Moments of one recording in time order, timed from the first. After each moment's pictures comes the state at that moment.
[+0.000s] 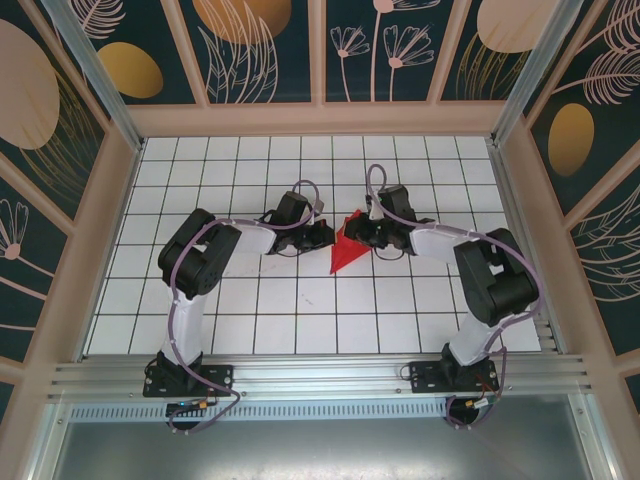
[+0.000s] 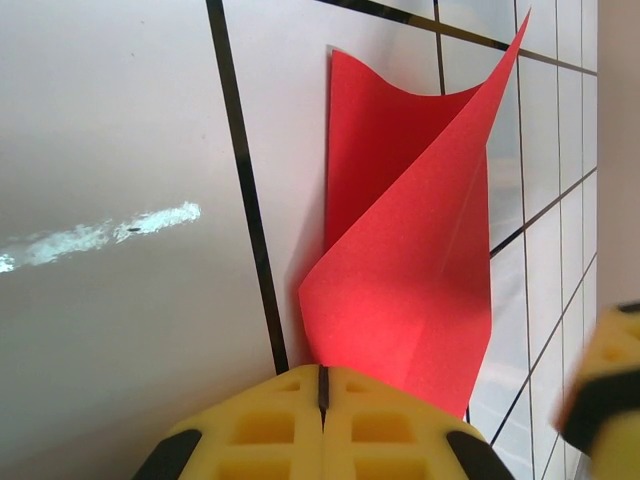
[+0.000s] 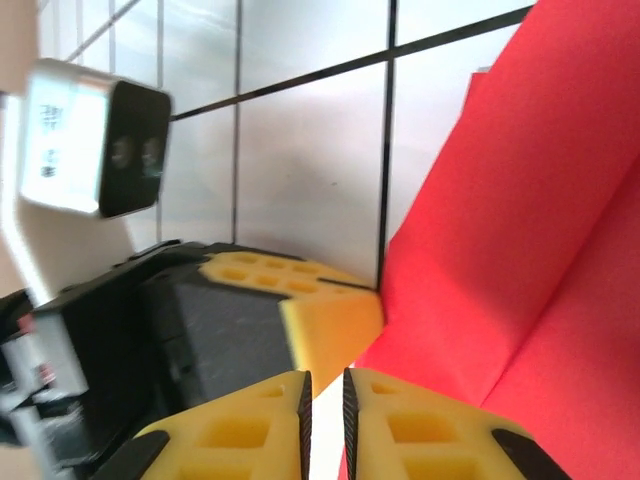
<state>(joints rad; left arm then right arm) -0.58 2.10 1.12 0.22 0.55 -0.79 0.43 1.69 0.86 0.04 -0.50 0.69</state>
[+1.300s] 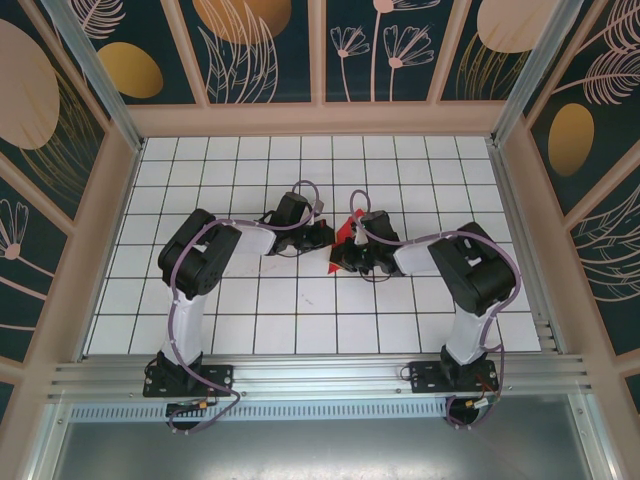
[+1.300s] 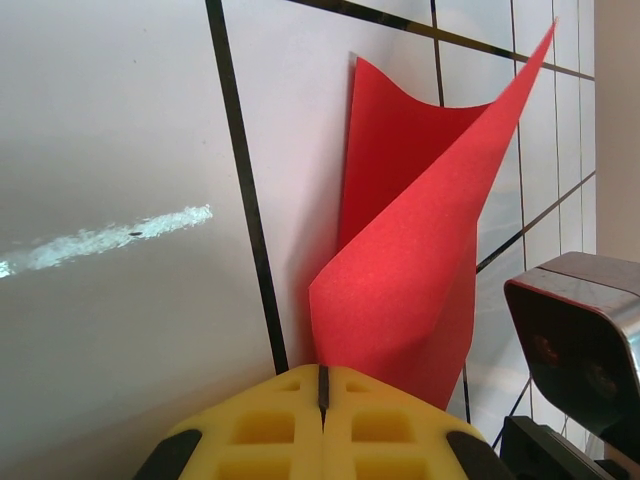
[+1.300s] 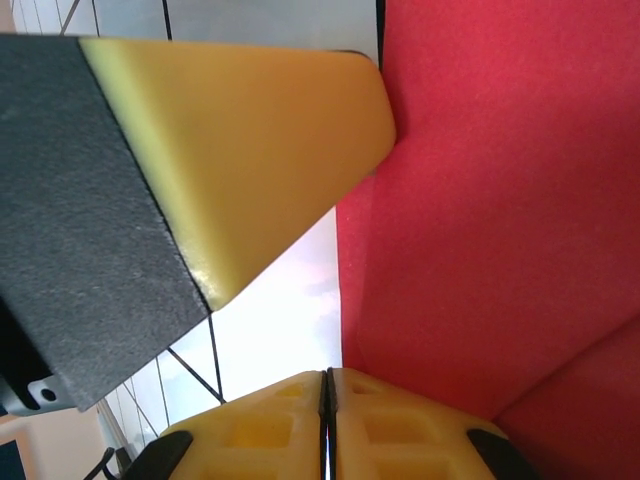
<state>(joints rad) -0.58 2.10 1.11 0.23 0.54 -0.79 0.55 1.81 0.74 0.28 -0.55 0.90</state>
